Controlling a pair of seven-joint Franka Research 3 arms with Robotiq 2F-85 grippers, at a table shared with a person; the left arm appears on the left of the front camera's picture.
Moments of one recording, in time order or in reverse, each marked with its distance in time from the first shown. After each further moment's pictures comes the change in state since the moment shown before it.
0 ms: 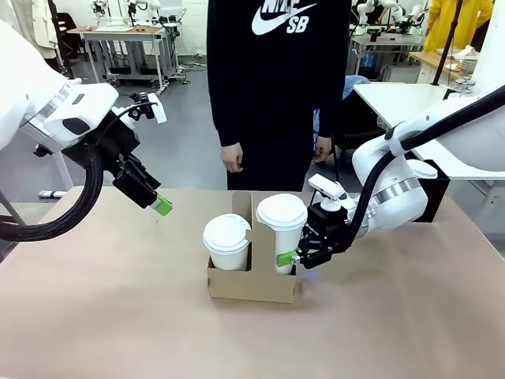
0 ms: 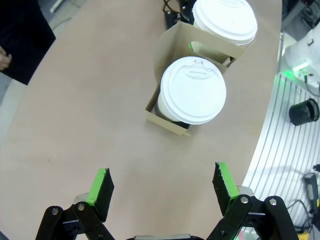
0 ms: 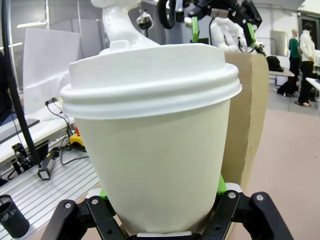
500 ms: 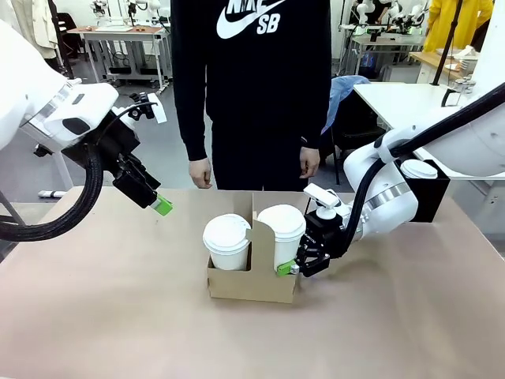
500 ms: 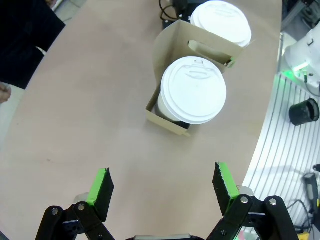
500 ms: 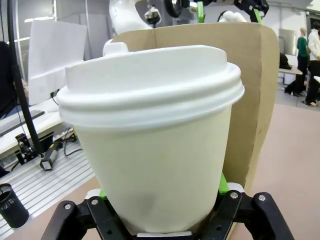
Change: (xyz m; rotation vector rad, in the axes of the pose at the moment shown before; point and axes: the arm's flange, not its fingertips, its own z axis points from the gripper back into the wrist) left arm 0.000 0.000 0.000 0.000 0.000 0.000; right arm -0.017 -0.006 -0.001 0.042 0.019 0.007
